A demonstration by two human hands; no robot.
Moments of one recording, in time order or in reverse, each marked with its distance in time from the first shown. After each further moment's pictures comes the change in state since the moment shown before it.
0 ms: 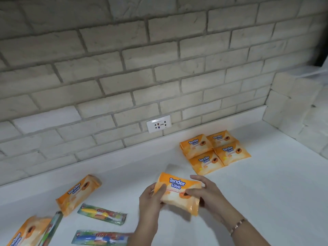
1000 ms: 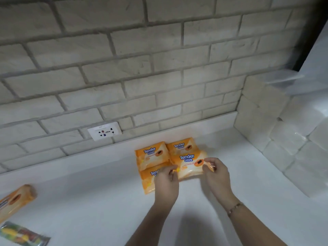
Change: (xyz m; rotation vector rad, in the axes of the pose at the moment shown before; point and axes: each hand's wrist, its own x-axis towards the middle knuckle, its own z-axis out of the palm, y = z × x) left_hand 0.064 -0.046 0.289 0.673 0.054 0.470; right_hand 0.098 -0.066 -0.244 -0.237 0.516 -0.349
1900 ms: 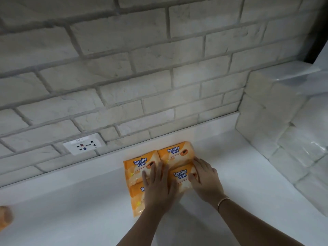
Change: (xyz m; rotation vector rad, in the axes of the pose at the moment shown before) left_hand 0.065 -0.062 0.042 0.857 -0.208 0.261; right_hand 0.094 0.077 0.028 -0.717 -0.252 -0.470
